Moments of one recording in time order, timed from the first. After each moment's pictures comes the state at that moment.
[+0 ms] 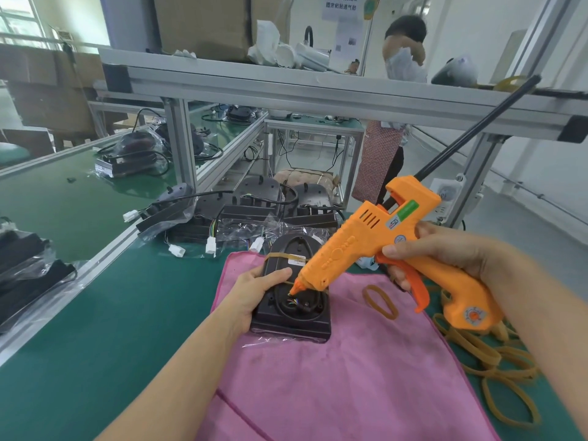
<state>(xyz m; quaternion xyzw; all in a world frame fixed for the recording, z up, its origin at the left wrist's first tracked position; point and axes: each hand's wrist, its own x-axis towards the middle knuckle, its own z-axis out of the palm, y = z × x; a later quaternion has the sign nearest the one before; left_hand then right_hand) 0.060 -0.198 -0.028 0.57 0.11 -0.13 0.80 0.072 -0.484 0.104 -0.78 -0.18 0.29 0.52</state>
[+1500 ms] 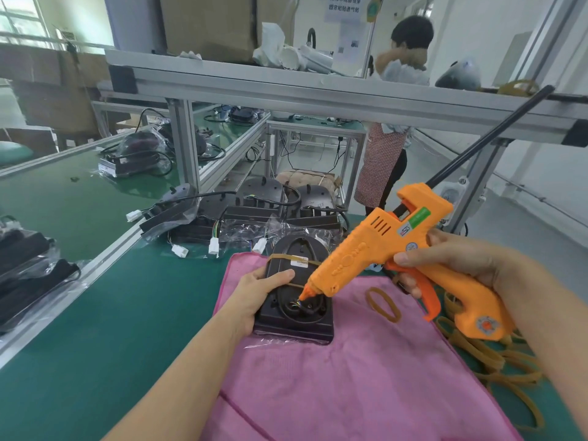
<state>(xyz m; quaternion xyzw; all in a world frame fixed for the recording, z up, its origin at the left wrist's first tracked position) 0.056 -0.198 -0.027 0.57 0.10 -0.11 0.81 0.073 -0.499 0.089 -0.80 -0.08 0.25 0.55</state>
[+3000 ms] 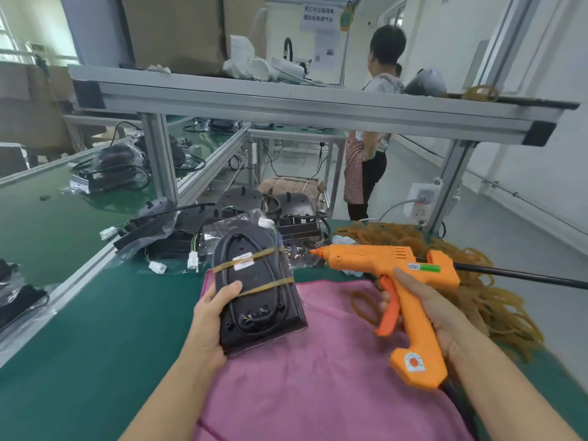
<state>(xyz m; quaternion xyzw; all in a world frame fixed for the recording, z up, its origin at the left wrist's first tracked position) 0.034 -0.187 -0.036 0.45 0.09 0.01 0.89 0.045 -0.498 0.000 -0.58 0.11 0.11 0.80</state>
